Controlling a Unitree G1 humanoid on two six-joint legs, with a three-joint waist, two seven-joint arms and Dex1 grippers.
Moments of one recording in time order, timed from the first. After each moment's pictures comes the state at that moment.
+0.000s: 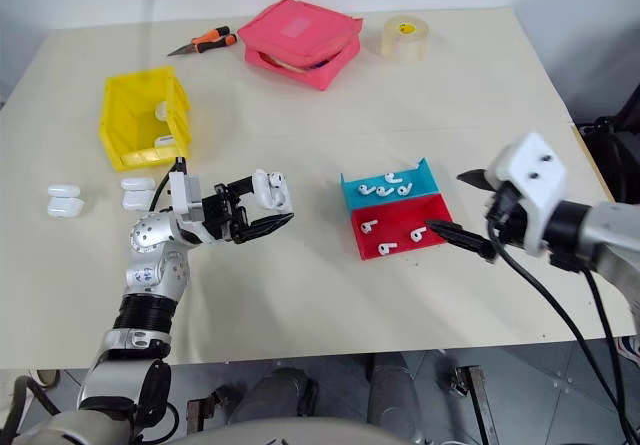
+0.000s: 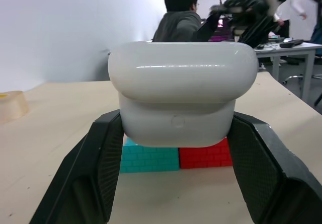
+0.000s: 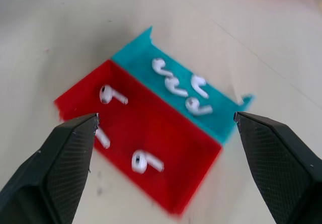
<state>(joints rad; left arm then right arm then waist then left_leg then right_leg) -0.46 0.30 0.09 0.36 -0.46 -0.26 -1.25 -0.31 -1.03 -0.17 -0.47 0.59 0.85 0.80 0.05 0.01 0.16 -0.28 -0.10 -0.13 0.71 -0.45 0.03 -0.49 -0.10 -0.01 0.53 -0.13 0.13</state>
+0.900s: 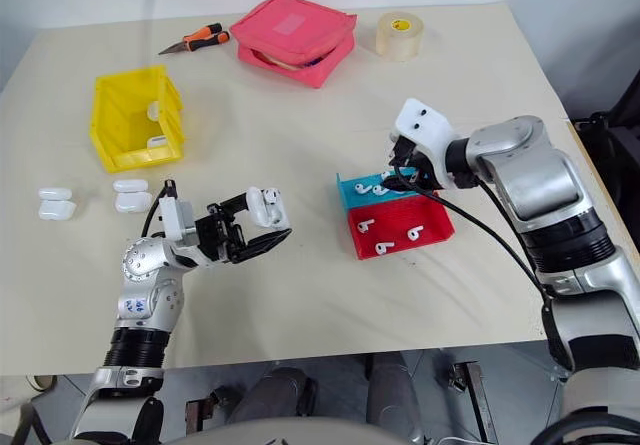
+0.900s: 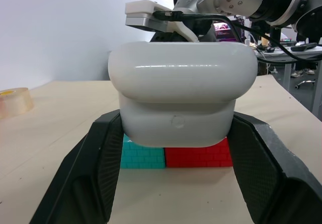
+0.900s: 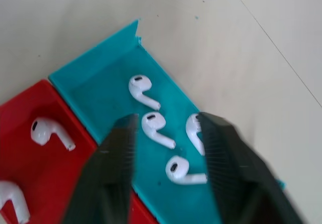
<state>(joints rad) -0.30 0.30 0.07 0.16 -0.47 -0.24 -1.15 -0.91 -0.76 0.36 0.10 0.18 0.76 1.03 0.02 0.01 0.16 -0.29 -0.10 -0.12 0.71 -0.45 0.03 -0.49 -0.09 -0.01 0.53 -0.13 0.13</state>
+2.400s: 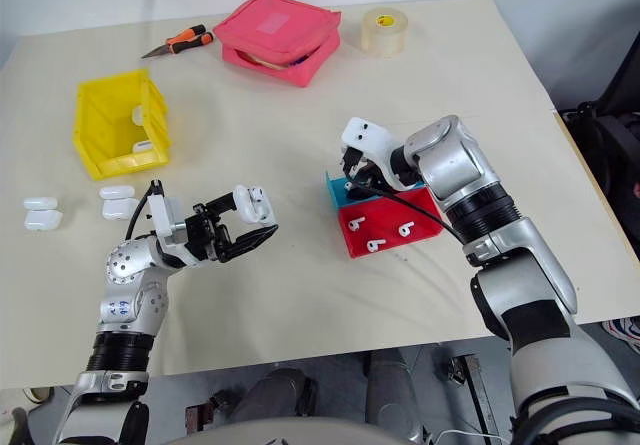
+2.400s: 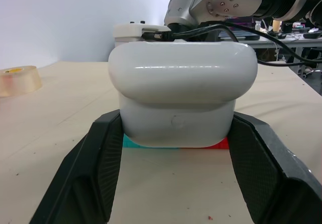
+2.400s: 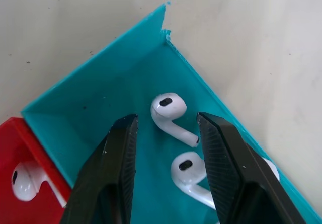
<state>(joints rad) -0.27 0.36 0.09 0.14 -0.47 -0.20 -1.10 -1.06 -0.49 0.47 0.45 -0.02 0.73 1.11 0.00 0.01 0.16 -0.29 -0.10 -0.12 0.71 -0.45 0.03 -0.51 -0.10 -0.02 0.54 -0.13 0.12</state>
